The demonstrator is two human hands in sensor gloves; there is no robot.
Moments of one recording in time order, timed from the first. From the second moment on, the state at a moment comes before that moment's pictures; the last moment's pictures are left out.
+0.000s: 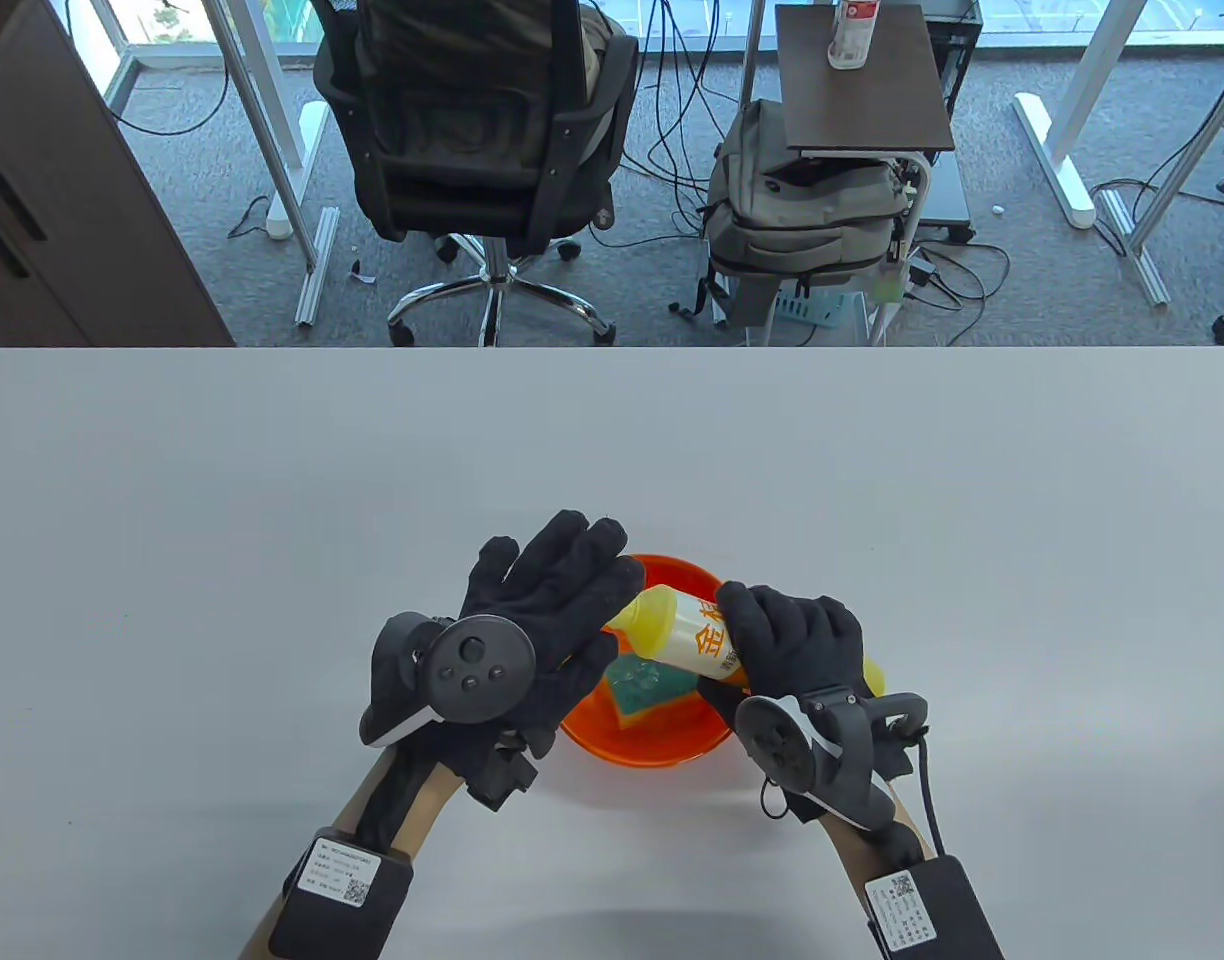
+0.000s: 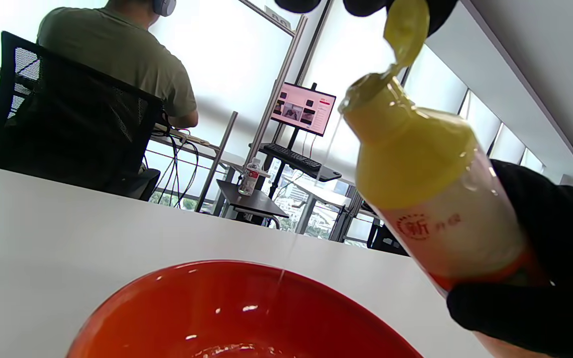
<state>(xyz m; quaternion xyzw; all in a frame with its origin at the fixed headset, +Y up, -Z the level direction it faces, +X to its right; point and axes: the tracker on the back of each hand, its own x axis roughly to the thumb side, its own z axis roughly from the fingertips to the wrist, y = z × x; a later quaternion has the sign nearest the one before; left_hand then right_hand) -0.134 -0.610 -0.250 0.08 -0.24 0.21 0.94 0.121 -0.670 -0.223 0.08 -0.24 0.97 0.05</state>
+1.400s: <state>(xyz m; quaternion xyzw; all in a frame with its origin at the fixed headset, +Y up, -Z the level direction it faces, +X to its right) -0.124 -0.675 -0.255 -0.05 -0.22 0.10 0.97 0.142 -0.648 -0.210 0.04 -0.20 0.93 0.31</state>
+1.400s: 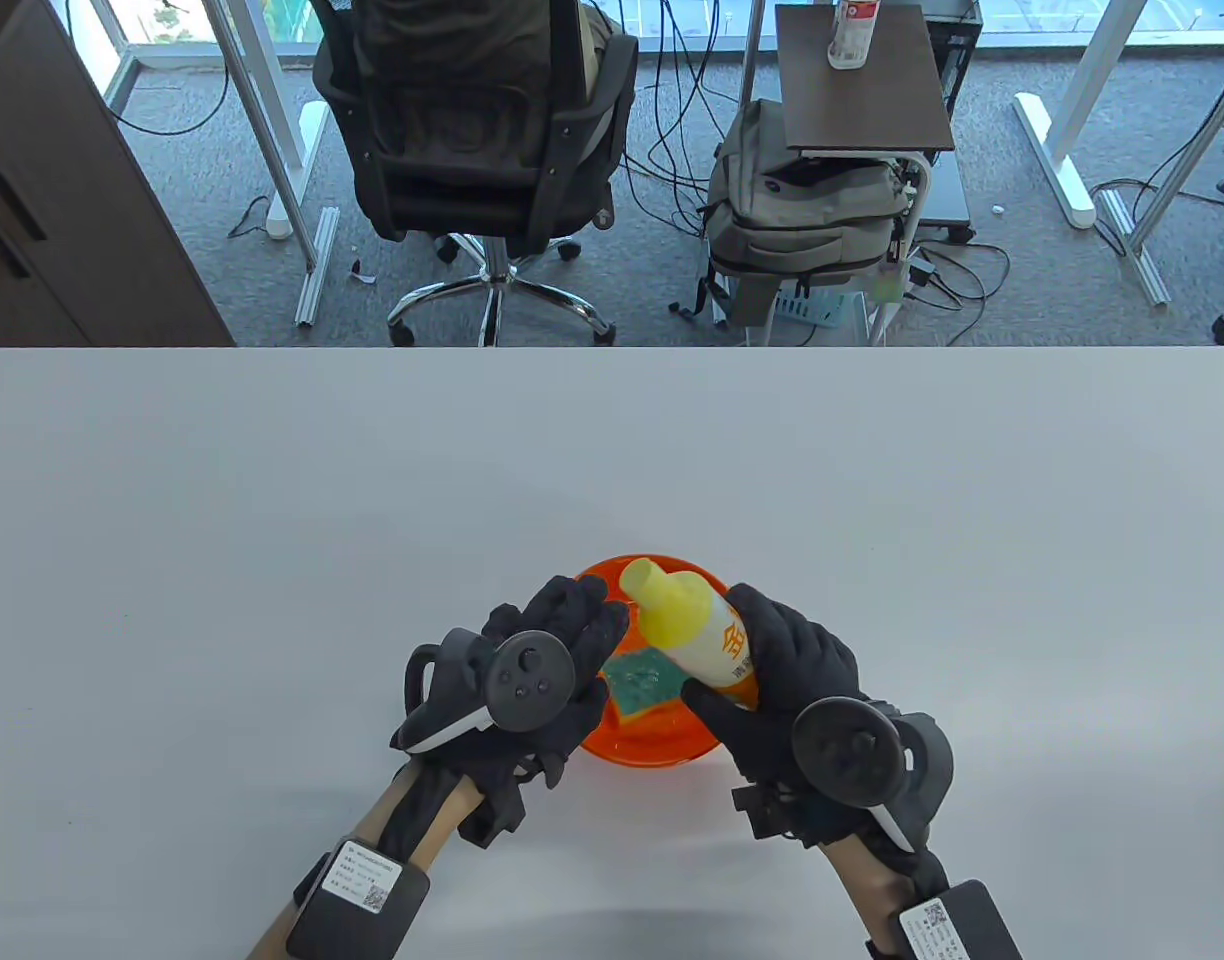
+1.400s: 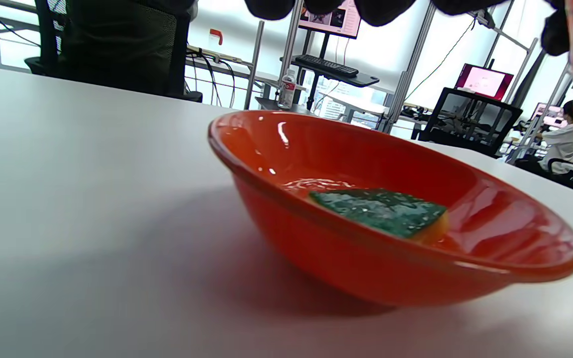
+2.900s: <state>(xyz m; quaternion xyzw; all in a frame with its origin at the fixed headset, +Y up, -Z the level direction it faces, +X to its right) -0.238 -0.713 -0.260 -0.04 -0.07 0.07 0.99 0.190 -0.705 -0.338 -0.14 -0.05 0.93 0.35</state>
